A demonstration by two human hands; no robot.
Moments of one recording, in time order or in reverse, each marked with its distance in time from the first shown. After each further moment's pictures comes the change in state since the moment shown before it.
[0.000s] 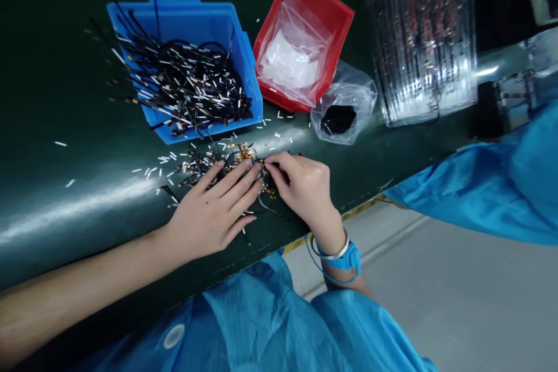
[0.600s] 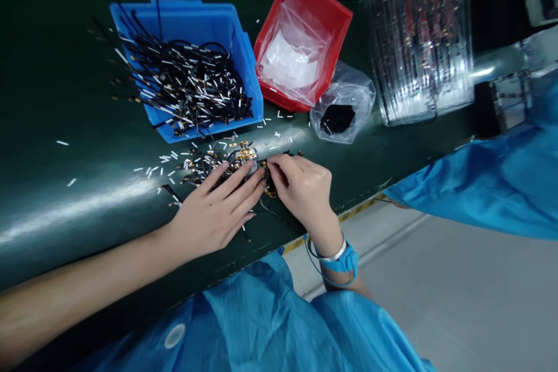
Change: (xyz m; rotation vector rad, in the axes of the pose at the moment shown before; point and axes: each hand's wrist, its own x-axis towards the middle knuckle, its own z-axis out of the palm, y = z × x) left_hand -0.002 0.001 0.003 0.061 0.067 0.074; right_hand -0.003 -0.006 0.002 -0.108 0.100 -0.050
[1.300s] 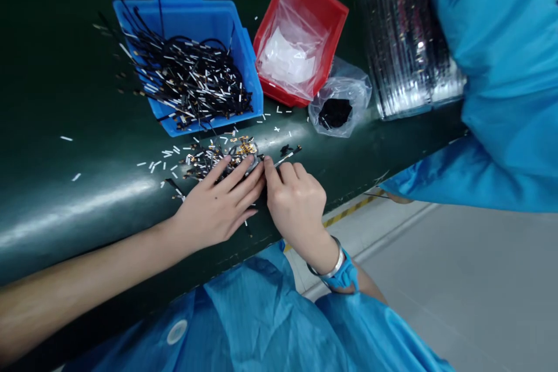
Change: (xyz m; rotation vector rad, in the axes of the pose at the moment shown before) left_hand 0.002 -0.001 -0.001 0.030 -0.039 0.024; right_hand -0.015 -0.035 -0.010 -0.419 -0.116 -0.047
